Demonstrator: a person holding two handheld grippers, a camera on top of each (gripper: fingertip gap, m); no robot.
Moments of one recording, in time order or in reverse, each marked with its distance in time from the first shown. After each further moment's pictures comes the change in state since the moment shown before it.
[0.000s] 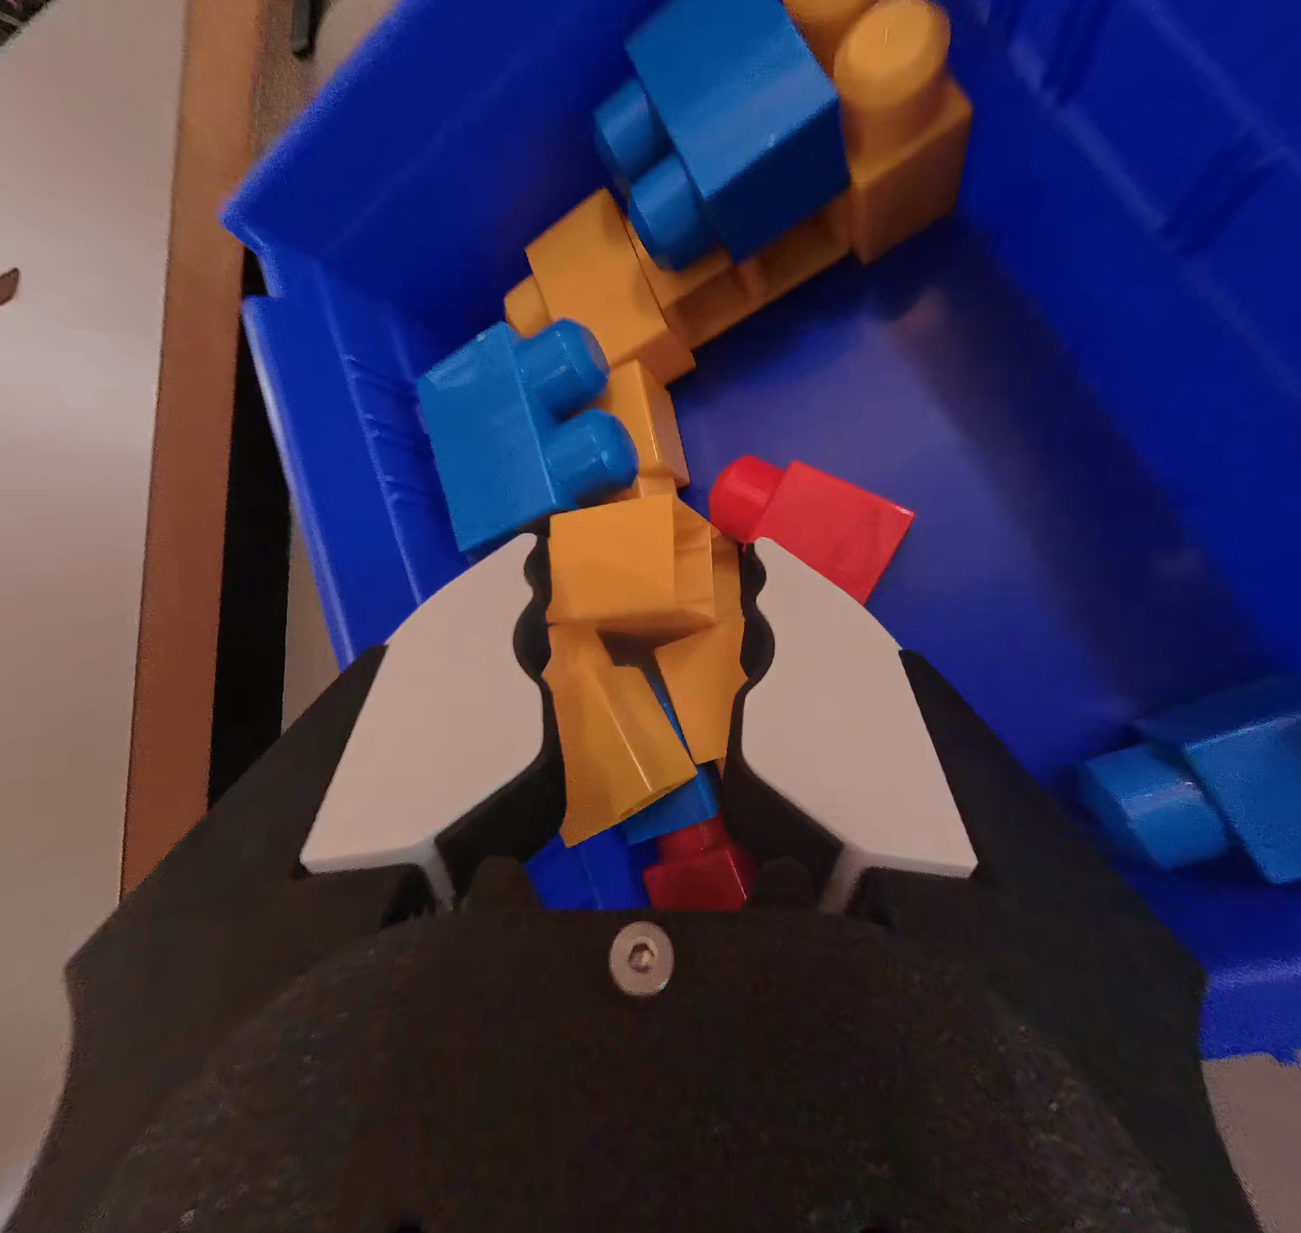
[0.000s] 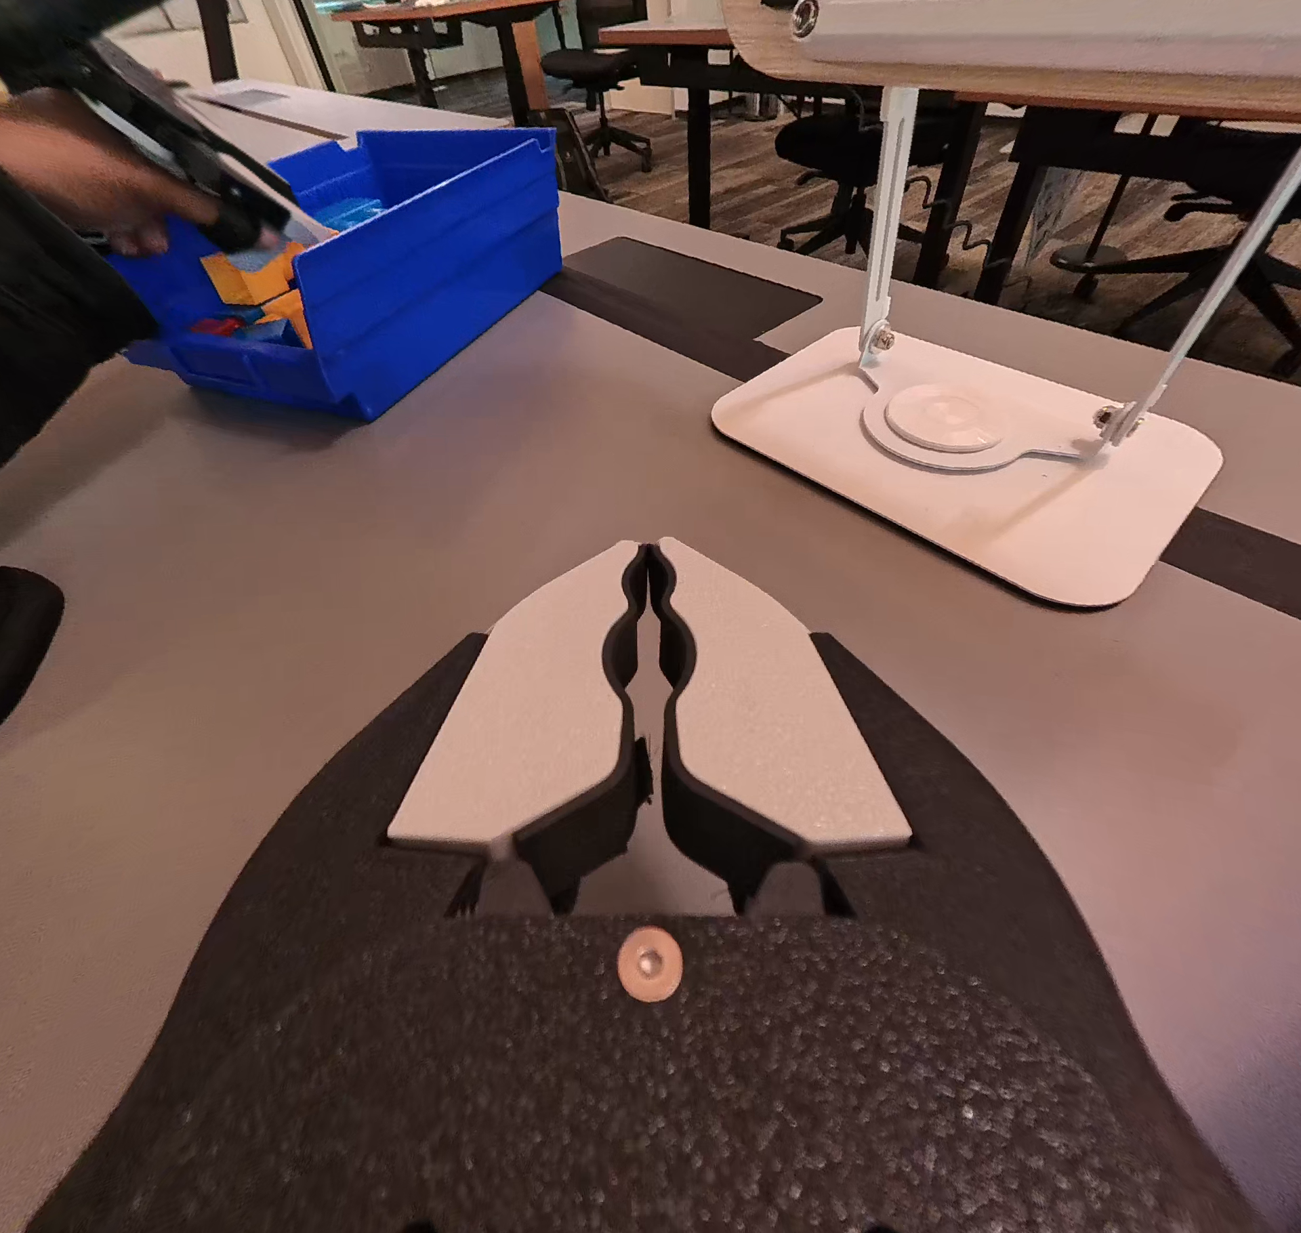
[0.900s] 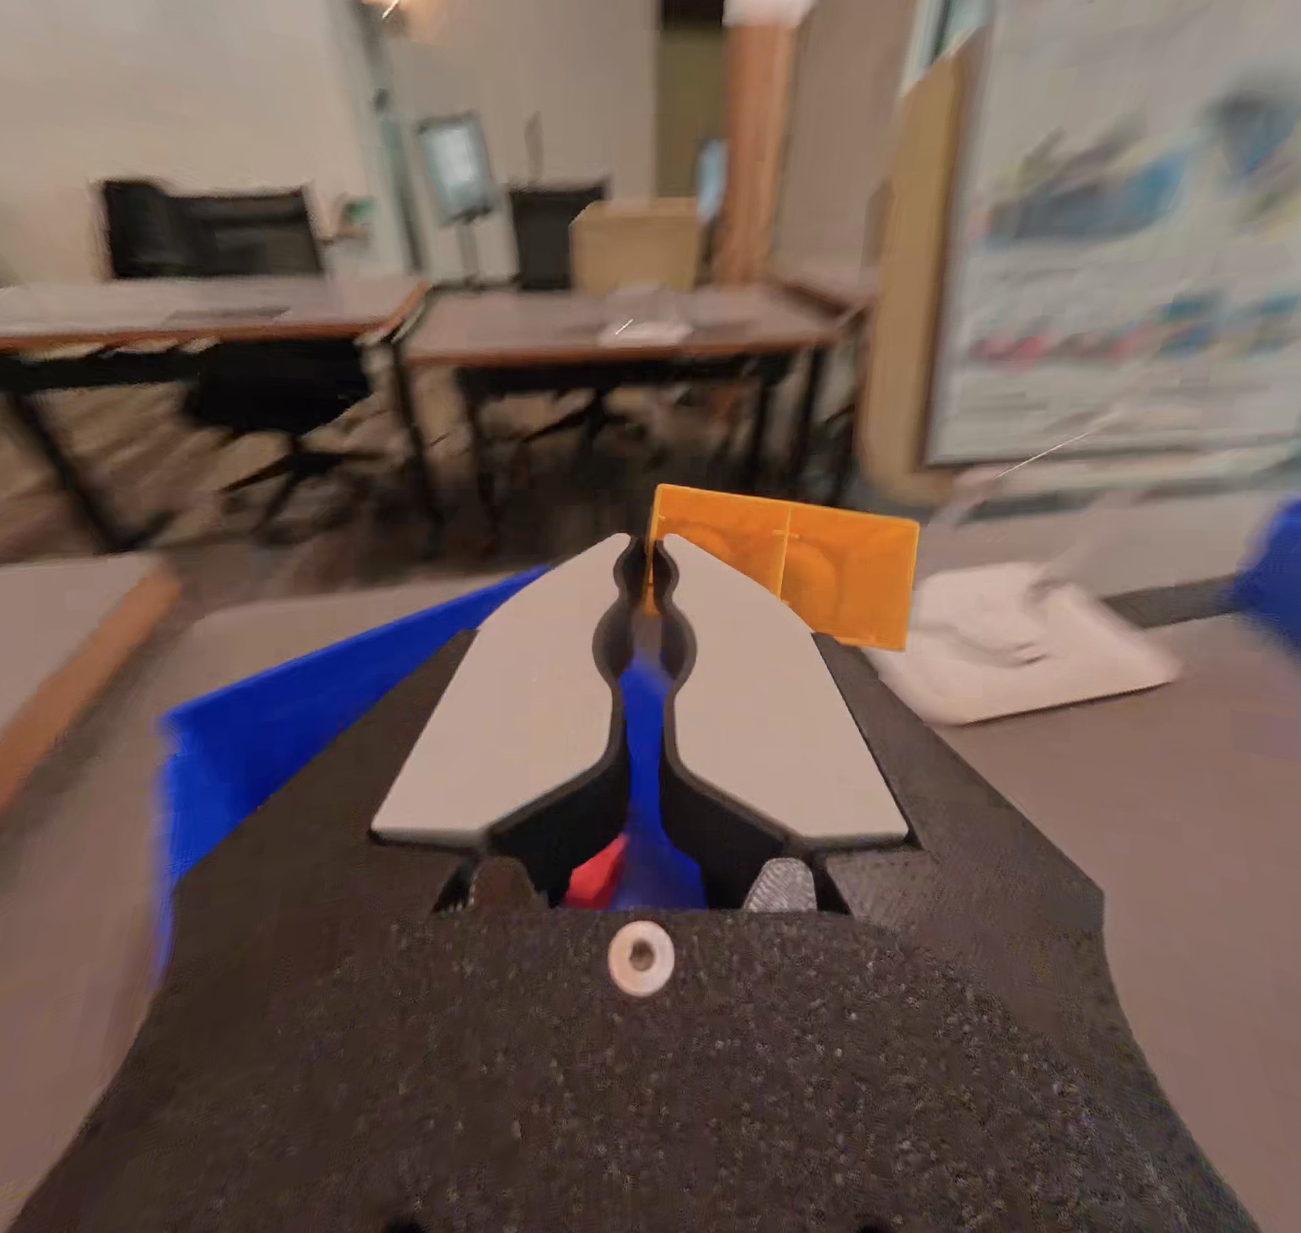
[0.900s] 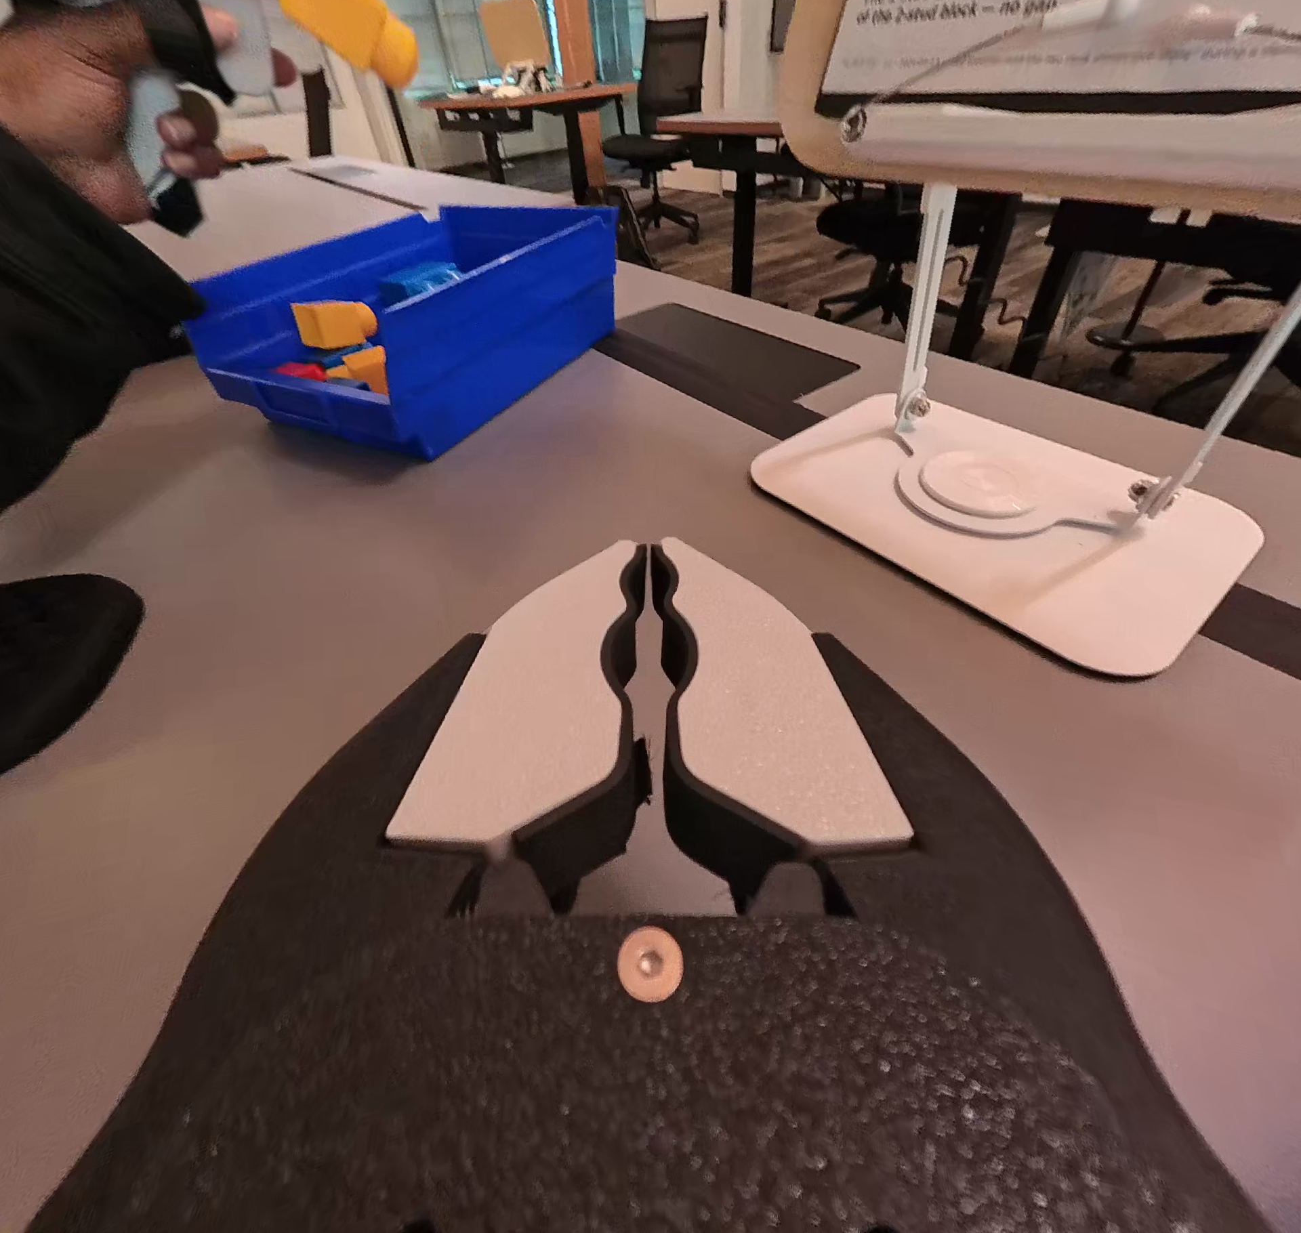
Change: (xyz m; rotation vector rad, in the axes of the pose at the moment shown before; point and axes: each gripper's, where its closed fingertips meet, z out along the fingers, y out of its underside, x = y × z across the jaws) left arm 0.019 -0.119 -0.164 0.909 0.404 -0.273; right arm -0.013 -0.016 -0.006 0.093 -0.073 -0.023
